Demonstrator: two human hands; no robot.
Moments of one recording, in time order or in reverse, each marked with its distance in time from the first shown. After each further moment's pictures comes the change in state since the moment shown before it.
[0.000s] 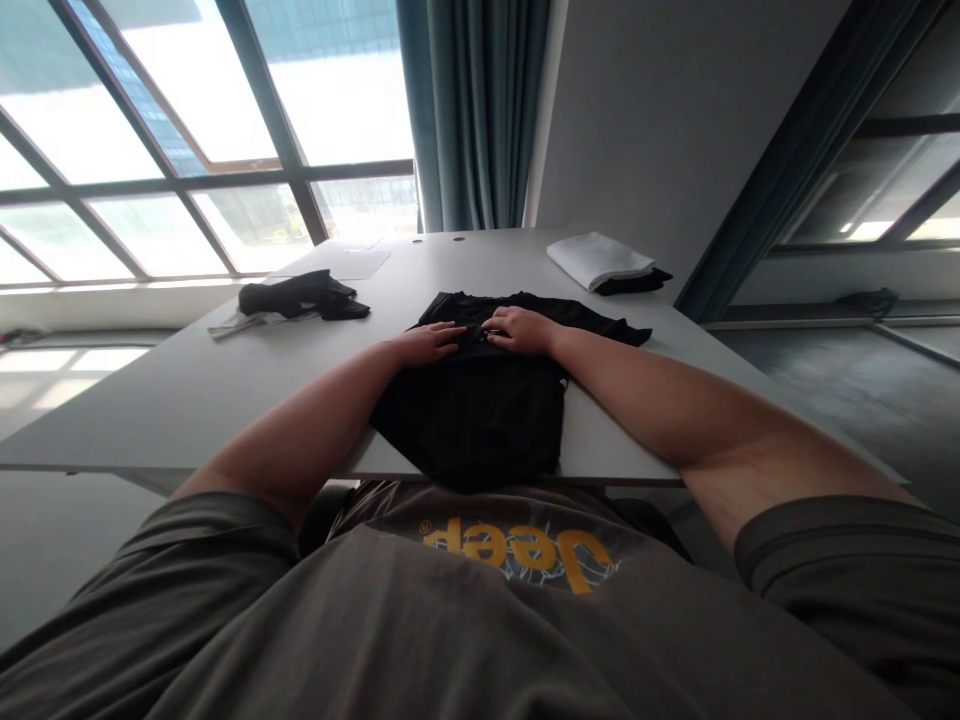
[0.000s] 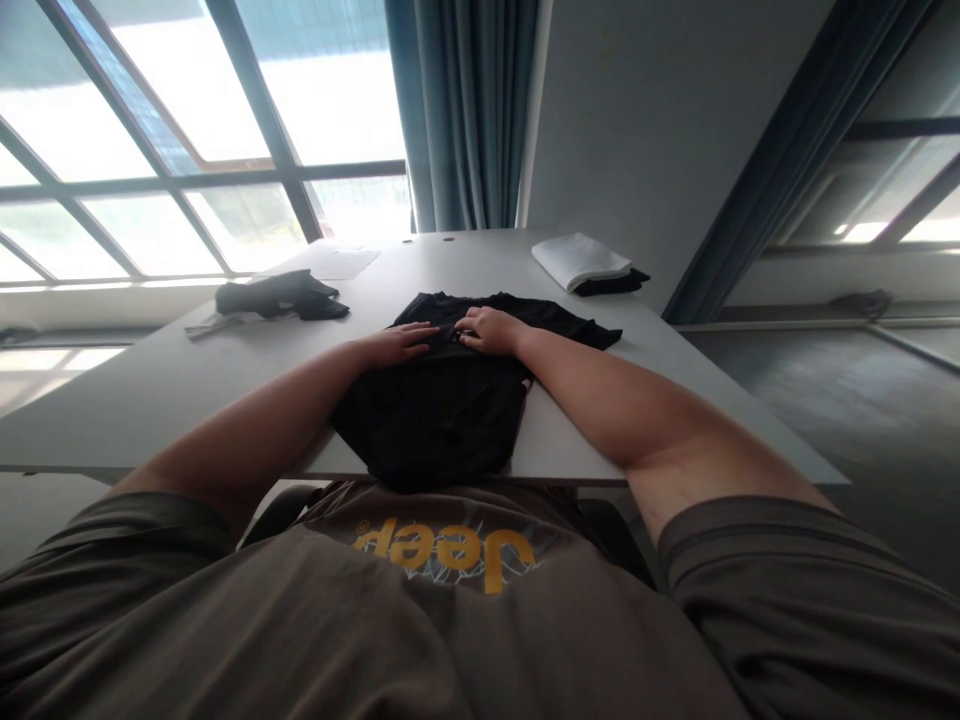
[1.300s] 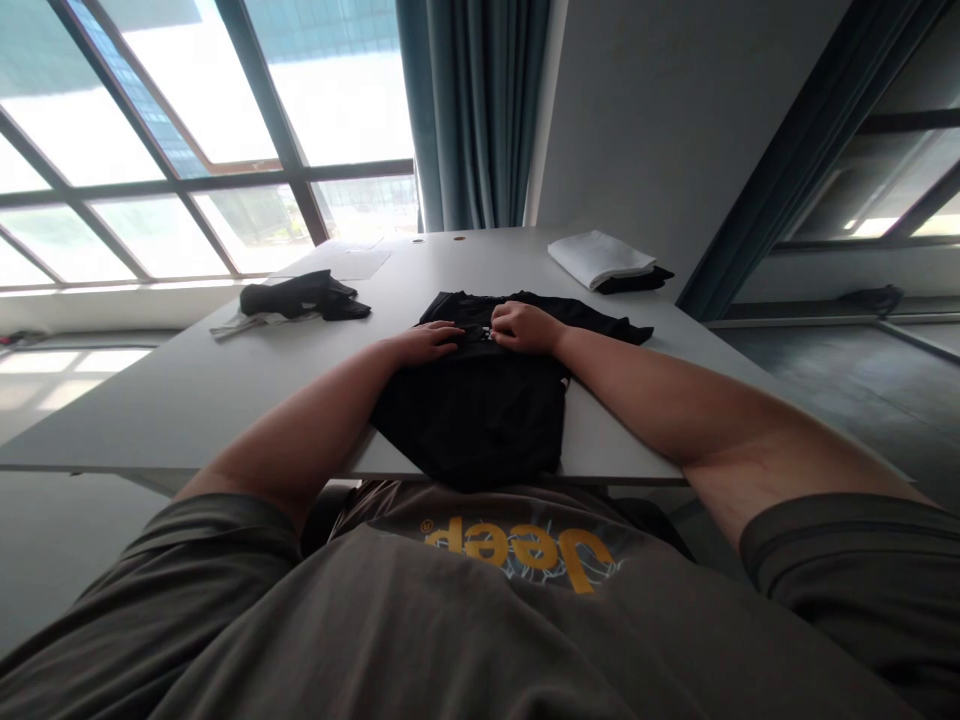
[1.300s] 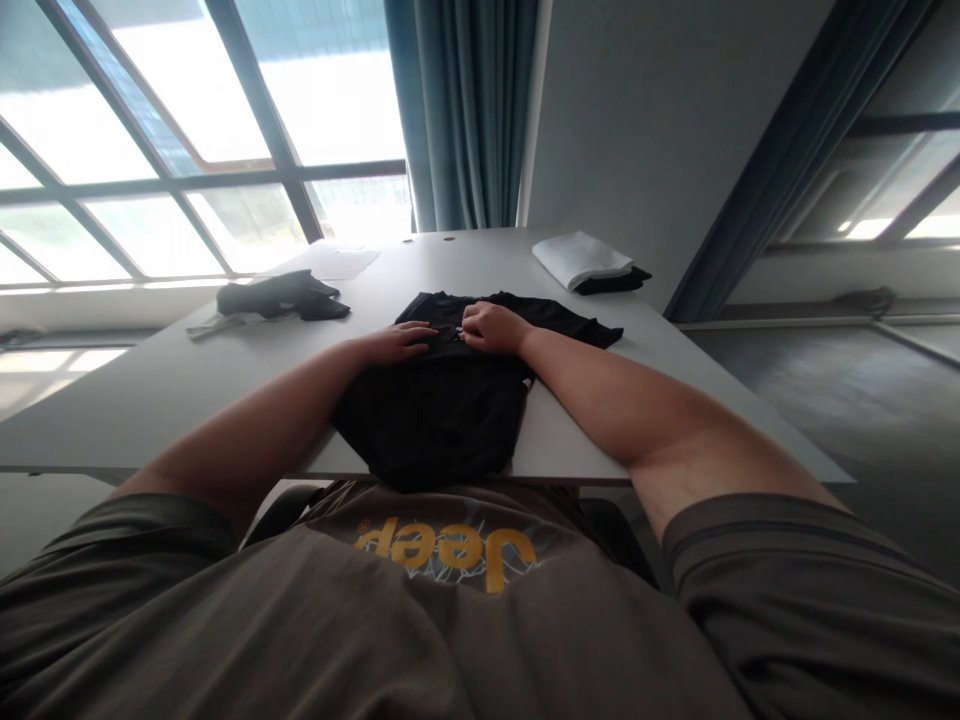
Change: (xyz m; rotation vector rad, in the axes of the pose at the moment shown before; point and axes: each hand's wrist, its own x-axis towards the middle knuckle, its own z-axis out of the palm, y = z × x) left_hand 0.000 -0.003 -0.001 -0.031 0.027 0.015; right_hand -0.008 -0.012 -0.011 0.043 0.109 -0.089
